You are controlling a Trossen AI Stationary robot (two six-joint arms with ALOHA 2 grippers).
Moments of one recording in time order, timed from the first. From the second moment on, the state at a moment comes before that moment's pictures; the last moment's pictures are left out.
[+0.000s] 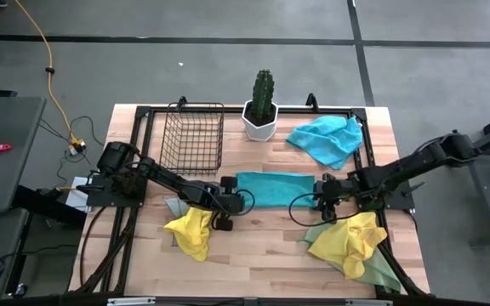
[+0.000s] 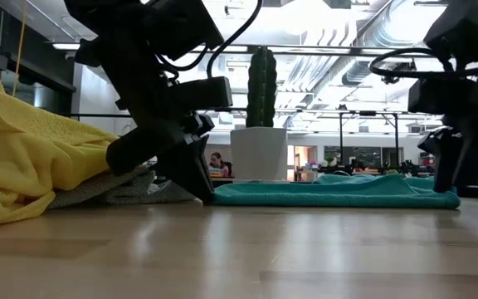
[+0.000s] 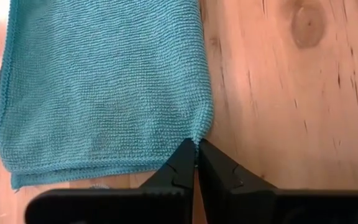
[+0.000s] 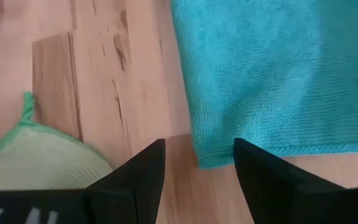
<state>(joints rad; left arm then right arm) -0.11 1.87 0.97 -0.15 -0.30 0.01 0.25 0.97 0.29 -0.30 0.03 0.43</state>
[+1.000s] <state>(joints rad) -0.11 1.87 0.97 -0.16 -0.29 -0.02 0.35 1.19 0.34 -0.32 0.21 0.50</state>
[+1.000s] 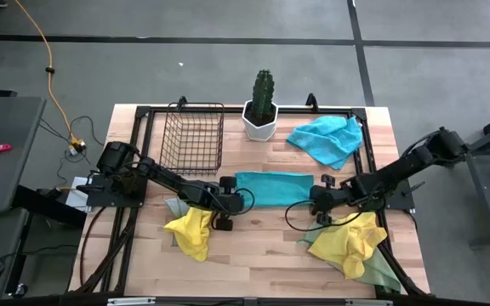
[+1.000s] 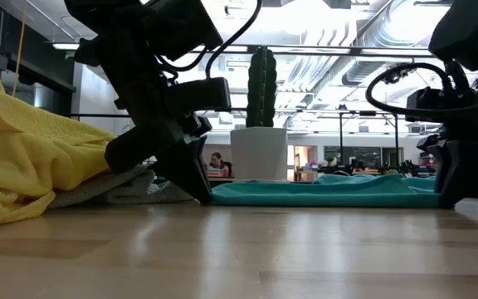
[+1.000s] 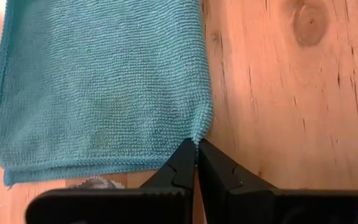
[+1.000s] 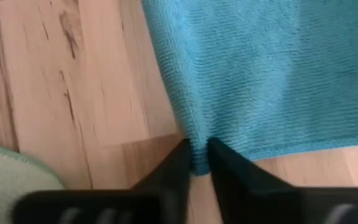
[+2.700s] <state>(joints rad) 0.02 1.87 1.14 -0.31 -0.44 -0.12 0.35 0.84 0.41 -0.69 0.37 0.87</state>
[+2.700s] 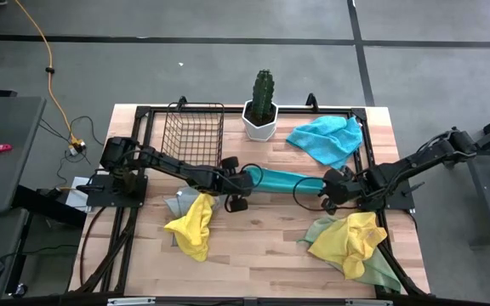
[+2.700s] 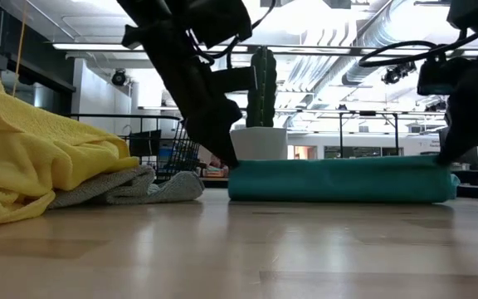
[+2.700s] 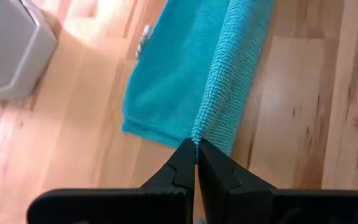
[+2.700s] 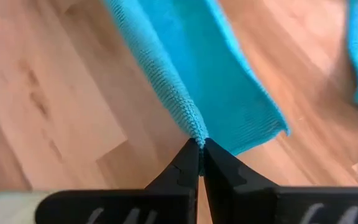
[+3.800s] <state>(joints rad) -0.08 1.87 1.14 -0.30 -0.40 -0.18 0.37 0.84 0.44 -0.67 0.14 0.92</state>
